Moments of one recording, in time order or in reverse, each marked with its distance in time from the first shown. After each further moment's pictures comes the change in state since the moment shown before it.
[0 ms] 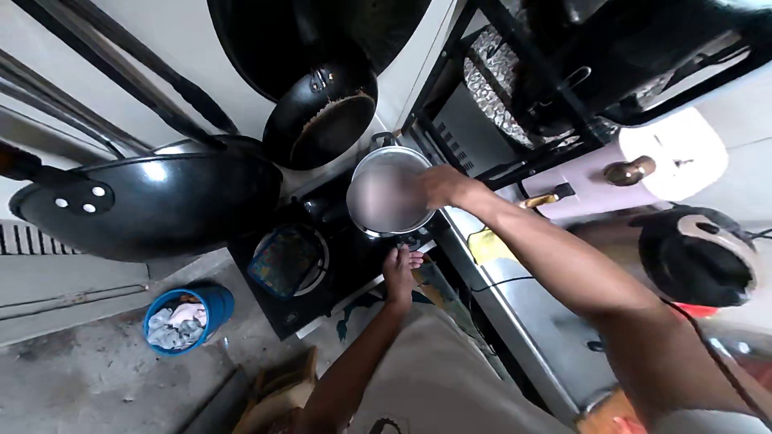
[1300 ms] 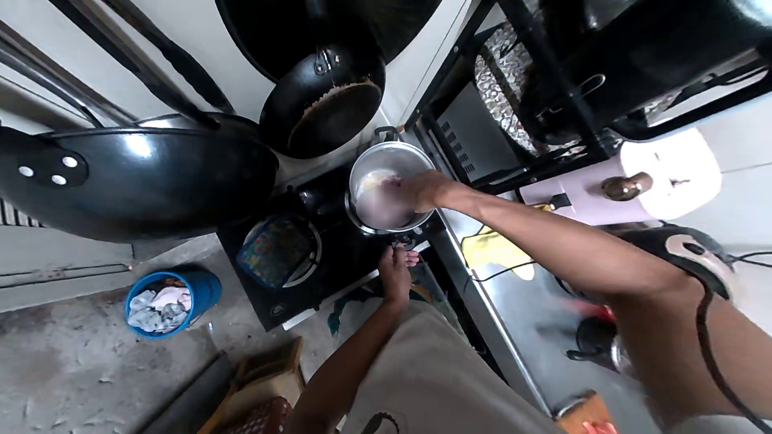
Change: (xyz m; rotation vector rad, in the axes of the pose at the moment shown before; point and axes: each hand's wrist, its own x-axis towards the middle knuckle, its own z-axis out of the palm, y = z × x) left_hand 0.001 -0.008 0.015 -0.034 0.109 0.040; right_hand 0.032 -0.010 0.014 -0.101 -0.127 -0.079
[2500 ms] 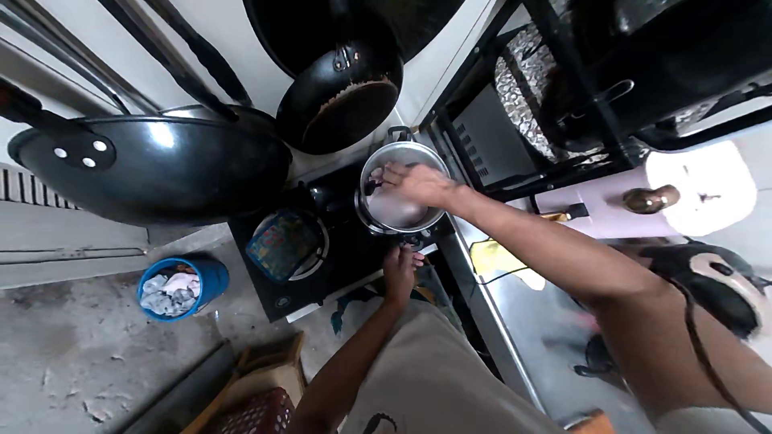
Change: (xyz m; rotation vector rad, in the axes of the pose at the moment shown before) left_hand 0.003 0.000 -0.010 0.097 -0.071 0.017; right_hand 0.025 0.004 0.011 -0.258 0.705 -0.570
